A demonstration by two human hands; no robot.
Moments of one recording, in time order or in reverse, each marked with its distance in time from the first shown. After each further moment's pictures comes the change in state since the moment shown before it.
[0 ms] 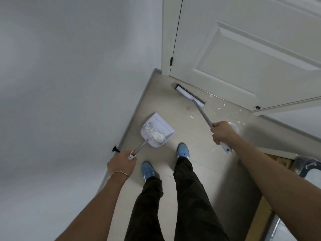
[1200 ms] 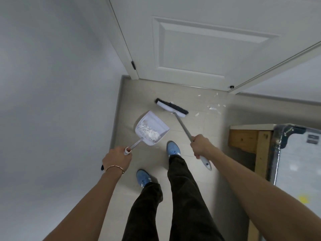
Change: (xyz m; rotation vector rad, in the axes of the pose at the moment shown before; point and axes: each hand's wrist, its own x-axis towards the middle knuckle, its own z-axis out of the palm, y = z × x) left_hand 0.034 0.110 0.022 0.267 0.015 0.157; right_hand -0.003 0.078 0.017 0.036 -0.123 0.158
